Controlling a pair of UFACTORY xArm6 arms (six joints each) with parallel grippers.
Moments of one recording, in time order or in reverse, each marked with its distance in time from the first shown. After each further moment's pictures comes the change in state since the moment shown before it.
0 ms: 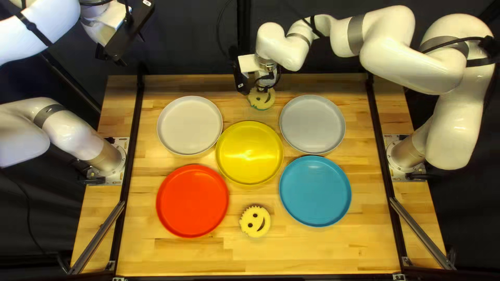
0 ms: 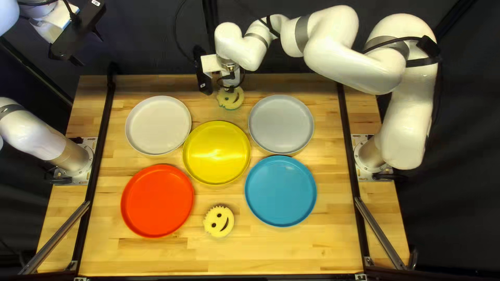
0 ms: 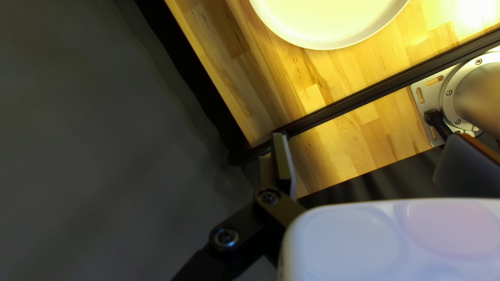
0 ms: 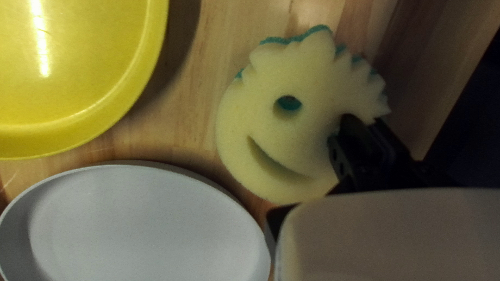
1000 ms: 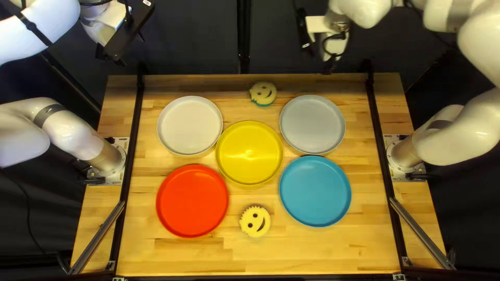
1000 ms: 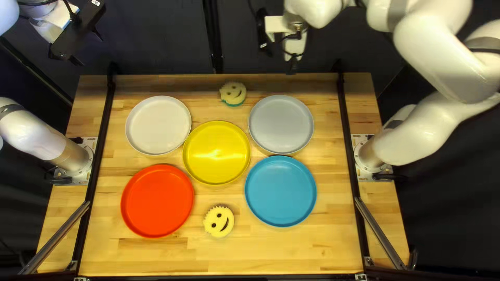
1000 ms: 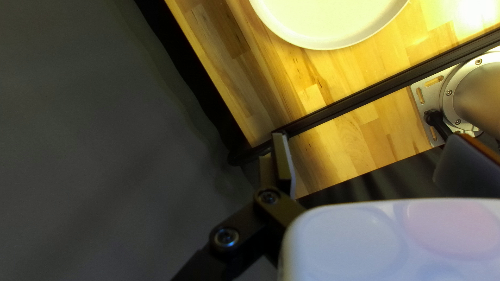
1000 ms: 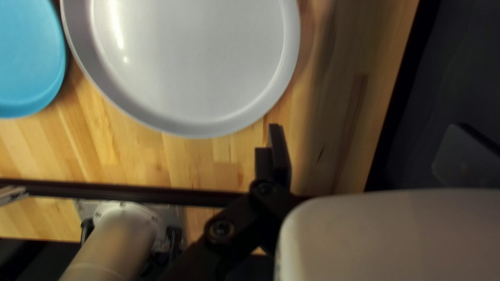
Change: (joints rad) left arm 0.000 0.000 0.000 0.000 0.000 0.000; right arm -0.384 -0.781 0.468 0.114 0.448 -0.316
